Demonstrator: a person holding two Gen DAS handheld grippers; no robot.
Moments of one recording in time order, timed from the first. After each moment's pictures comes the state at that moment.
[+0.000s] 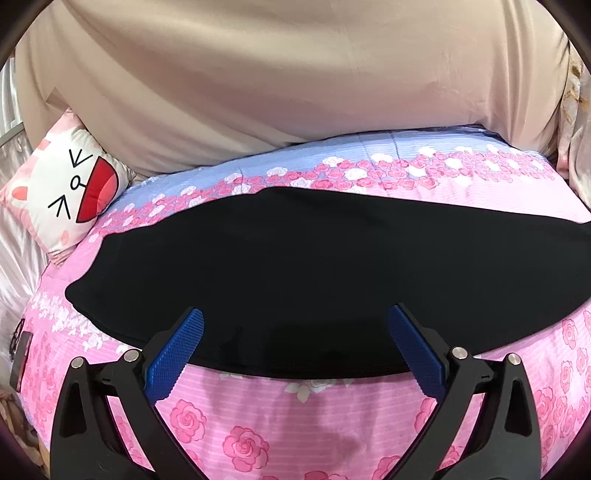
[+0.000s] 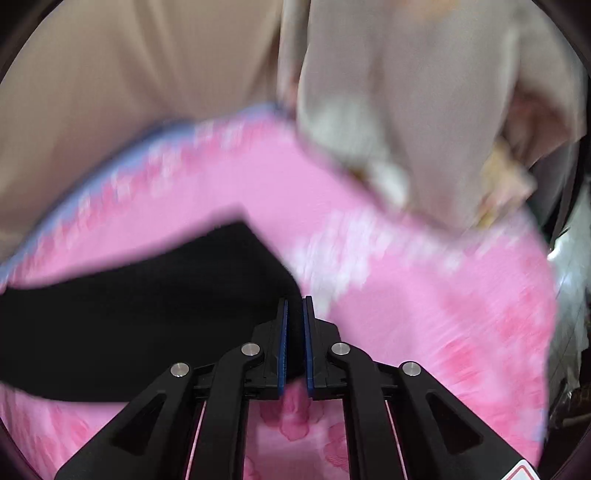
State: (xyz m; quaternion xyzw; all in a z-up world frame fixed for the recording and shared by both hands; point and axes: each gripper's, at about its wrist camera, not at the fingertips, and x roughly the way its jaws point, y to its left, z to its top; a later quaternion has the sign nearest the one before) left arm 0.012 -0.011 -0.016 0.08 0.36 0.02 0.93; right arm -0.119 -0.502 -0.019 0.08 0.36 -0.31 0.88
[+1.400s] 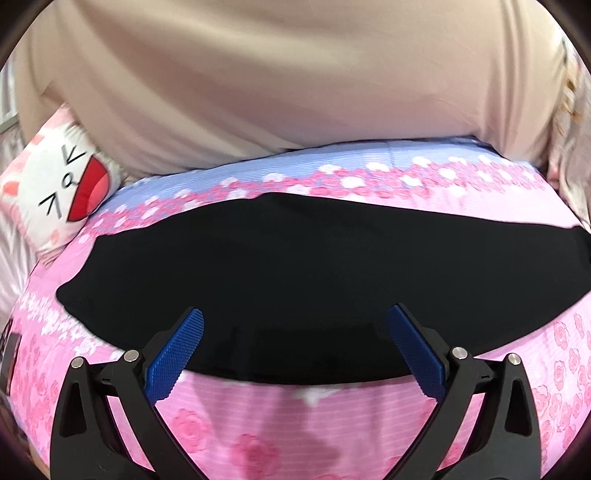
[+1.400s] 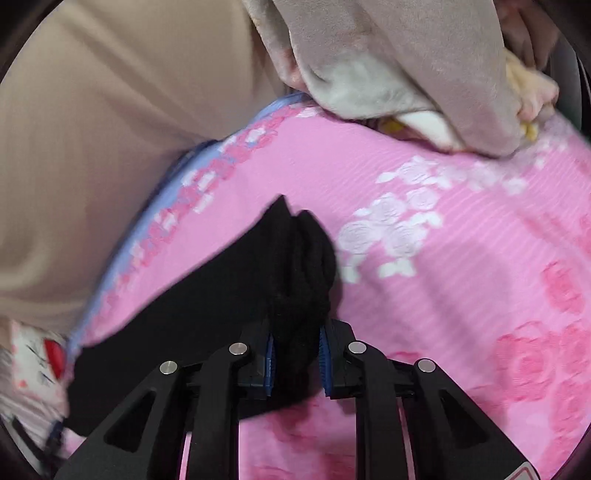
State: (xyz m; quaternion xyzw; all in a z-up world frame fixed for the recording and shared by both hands) left arm 0.011 0.012 -0.011 0.05 0.35 0.00 0.94; right arm -0.122 -0.503 -0.037 0.28 0.30 -0.23 0.88
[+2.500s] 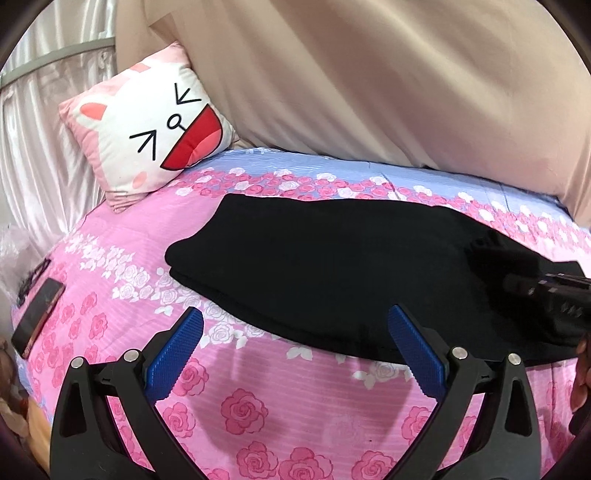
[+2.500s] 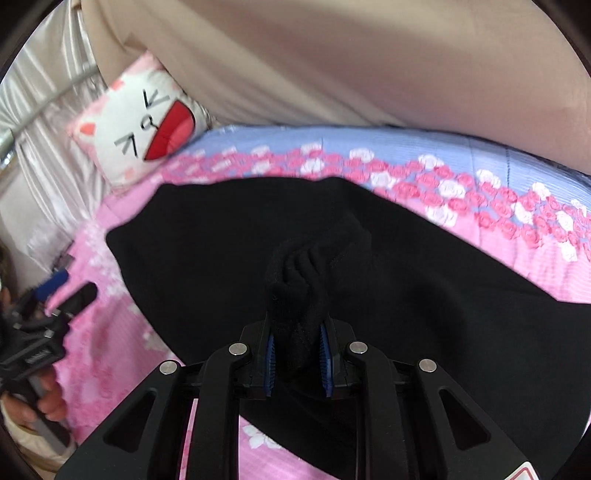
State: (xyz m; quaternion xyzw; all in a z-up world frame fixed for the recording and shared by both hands) left arm -0.003 0.192 -0.012 -0.01 0.34 0.11 0.93; right arm 0.101 -0.037 -0.112 -0.05 0.44 0.10 0.89
